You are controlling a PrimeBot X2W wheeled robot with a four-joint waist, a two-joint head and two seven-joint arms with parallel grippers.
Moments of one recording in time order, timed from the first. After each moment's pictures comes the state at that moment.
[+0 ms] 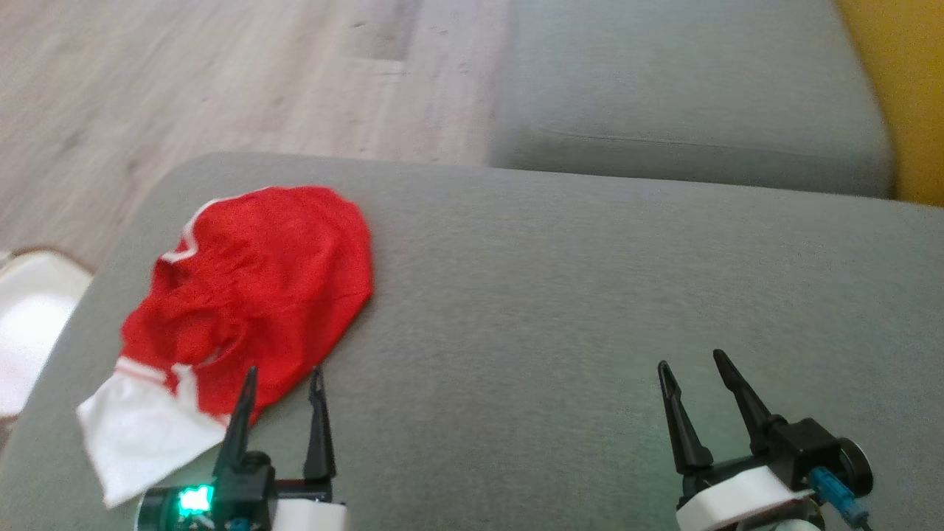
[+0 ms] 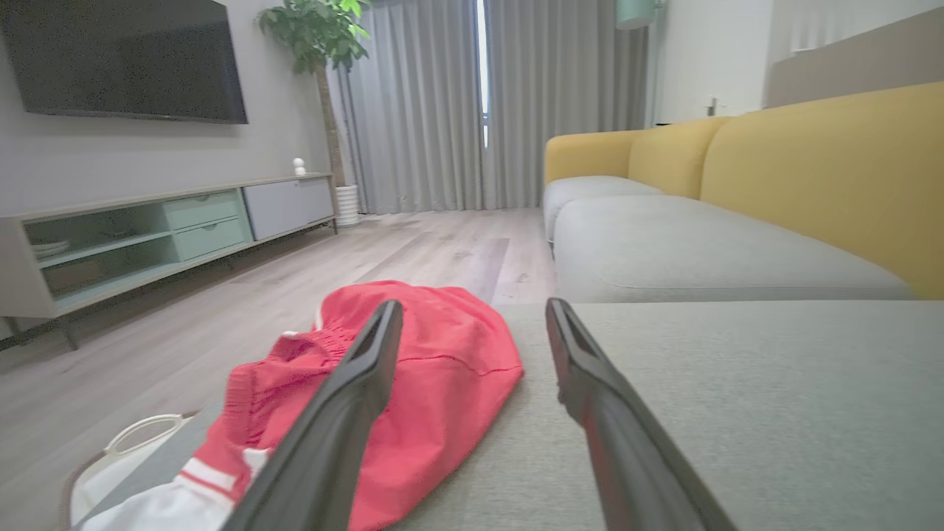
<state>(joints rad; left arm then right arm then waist) 0.07 0.05 -0.21 0.18 -0.04 0.16 -0.25 0.08 -0.04 0.14 0.24 0.06 0.12 -0.25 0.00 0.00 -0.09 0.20</state>
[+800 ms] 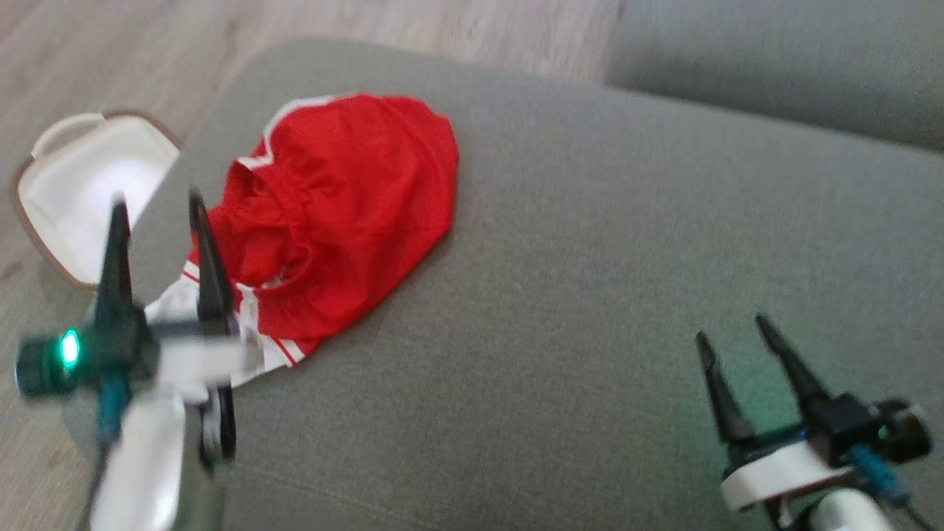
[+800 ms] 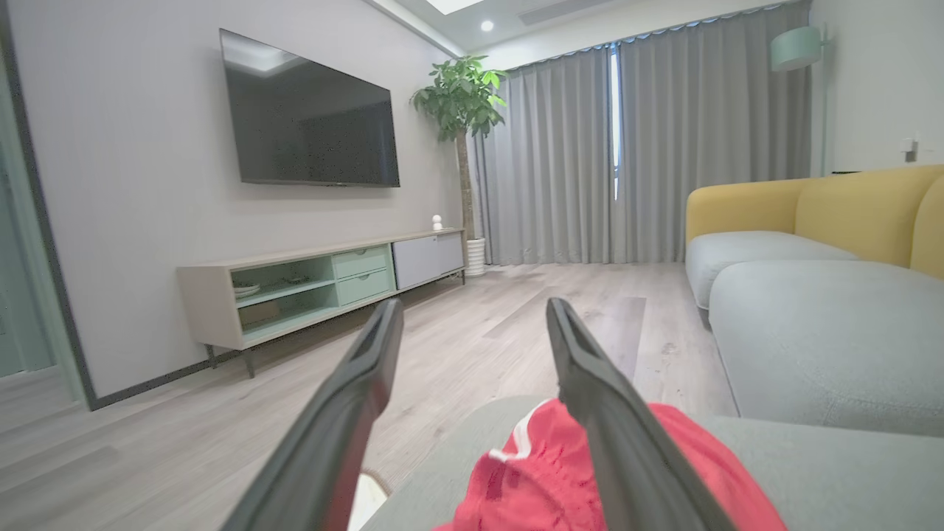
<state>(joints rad) -0.18 0.13 -0.06 0.13 -0.09 0.14 -0.26 0.06 -0.12 0.11 0.19 -0.01 0.12 -0.25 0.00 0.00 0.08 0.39</state>
